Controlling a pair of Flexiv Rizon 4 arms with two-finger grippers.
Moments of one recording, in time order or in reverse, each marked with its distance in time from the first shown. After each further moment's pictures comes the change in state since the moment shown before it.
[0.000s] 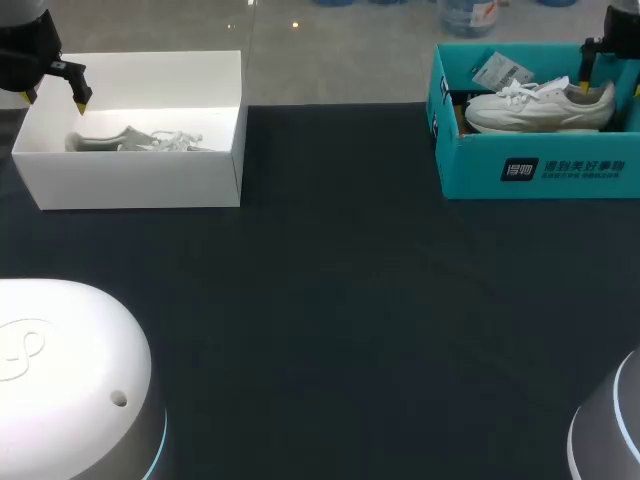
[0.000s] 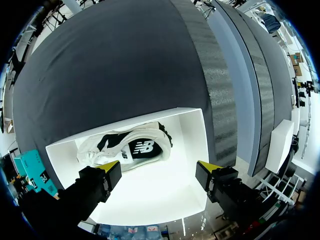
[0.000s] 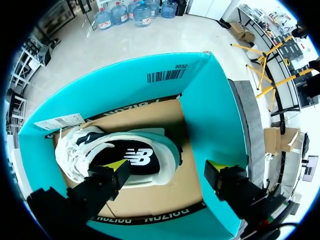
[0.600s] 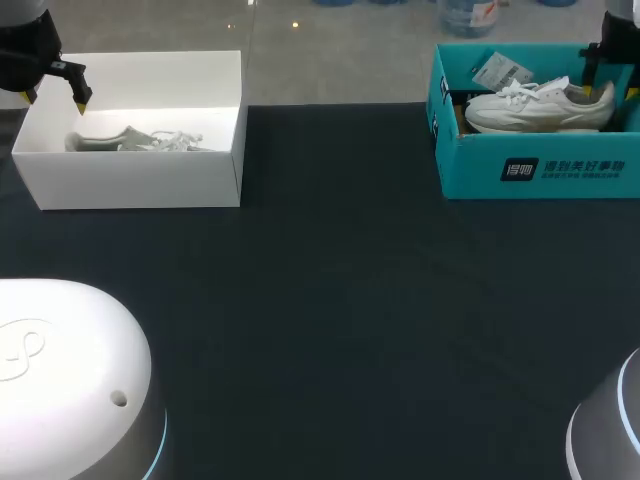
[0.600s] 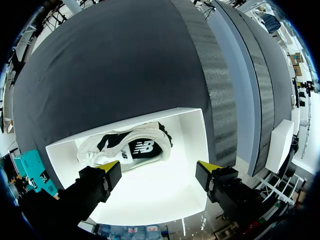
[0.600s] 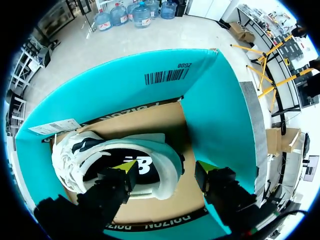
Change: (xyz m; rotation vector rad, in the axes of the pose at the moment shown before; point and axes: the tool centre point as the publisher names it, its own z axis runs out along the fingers) left arm 0.000 0.000 0.000 0.000 0.000 0.000; right arm 0.000 0.008 0.015 -0.018 -0.006 0.004
